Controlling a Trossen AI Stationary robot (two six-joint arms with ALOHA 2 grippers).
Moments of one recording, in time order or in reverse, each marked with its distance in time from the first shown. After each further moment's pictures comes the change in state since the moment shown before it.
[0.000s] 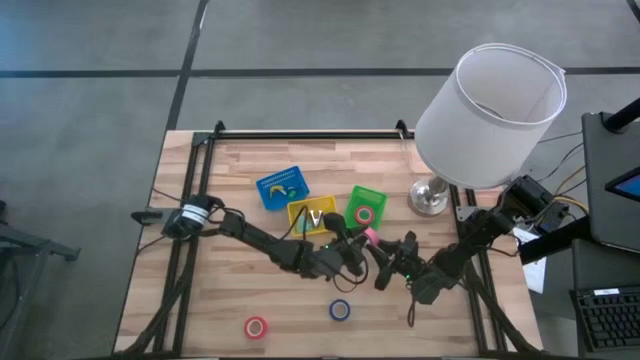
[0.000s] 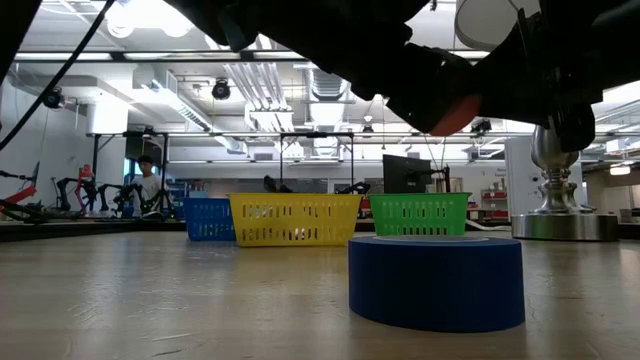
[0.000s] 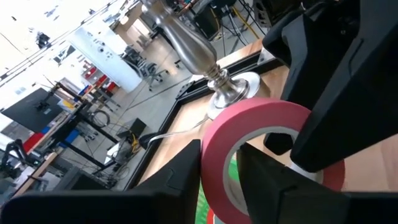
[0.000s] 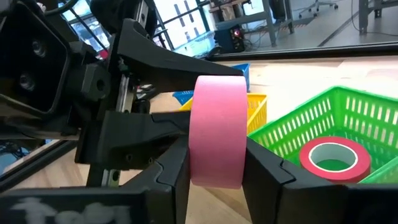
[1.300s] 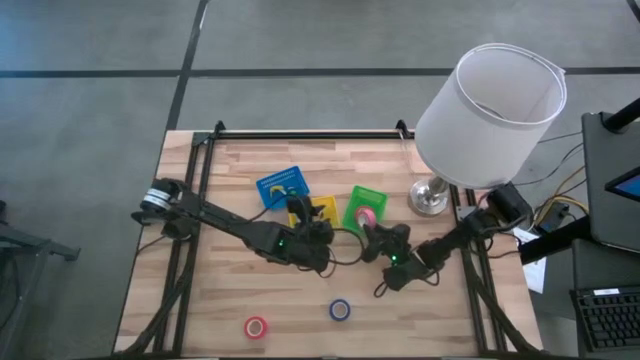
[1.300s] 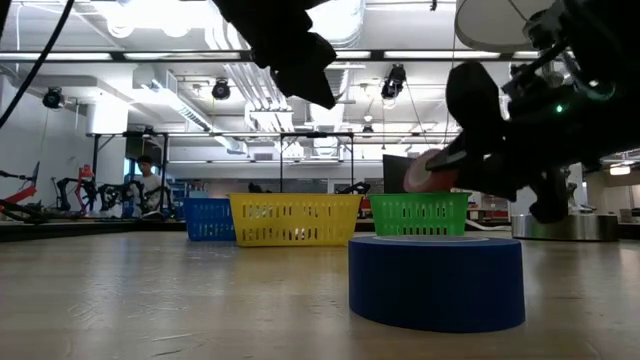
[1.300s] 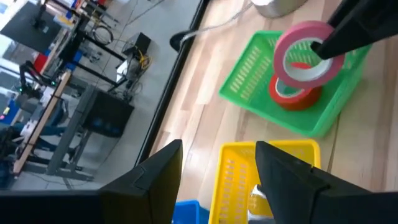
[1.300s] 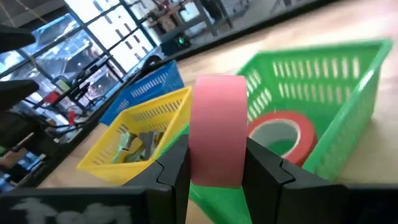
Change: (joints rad) left arm 0.000 -0.304 -0.002 -1.003 -0.083 -0.532; right arm -0.189 0.178 0.001 -0.142 0.013 0.512
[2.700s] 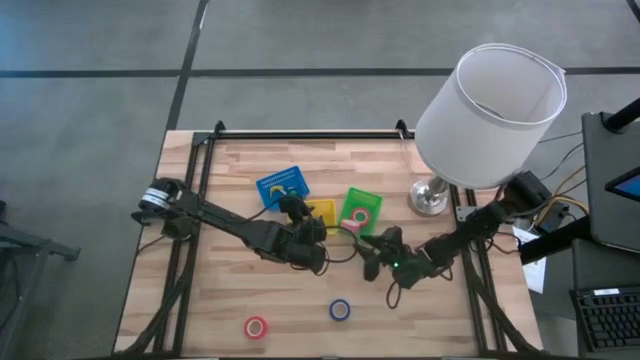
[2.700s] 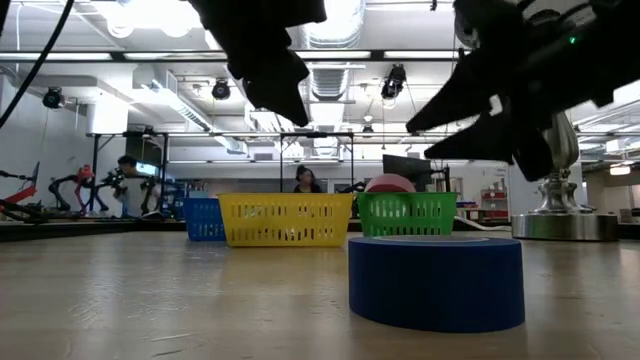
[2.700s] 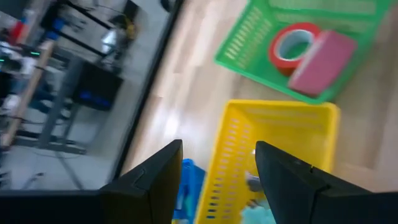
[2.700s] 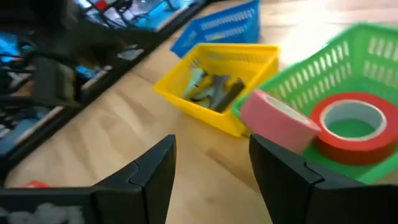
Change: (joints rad) left arm 0.001 -0.010 -0.001 -0.214 0.058 -0.179; right arm 0.027 -0.196 0.040 -0.053 -0.358 -0.327
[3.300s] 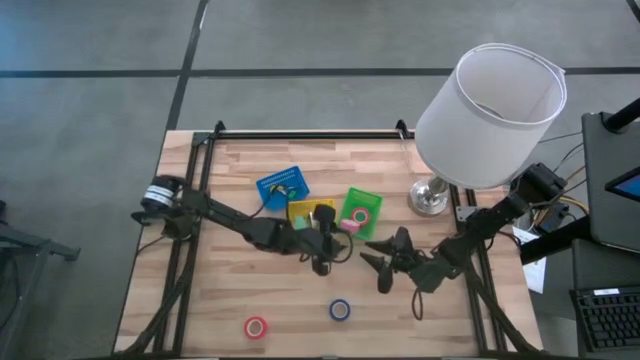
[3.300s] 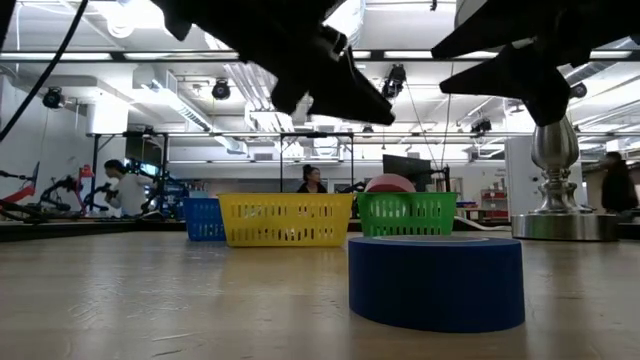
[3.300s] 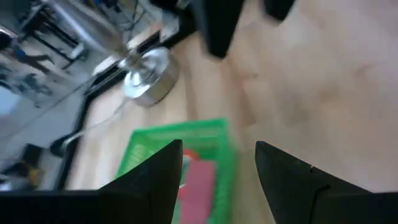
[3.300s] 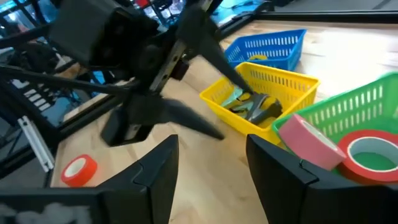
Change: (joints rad) left arm 0.069 0.001 -0.251 0.899 0.530 0.660; right arm 0.103 -0.161 -0.001 -0.012 0.004 -0.220
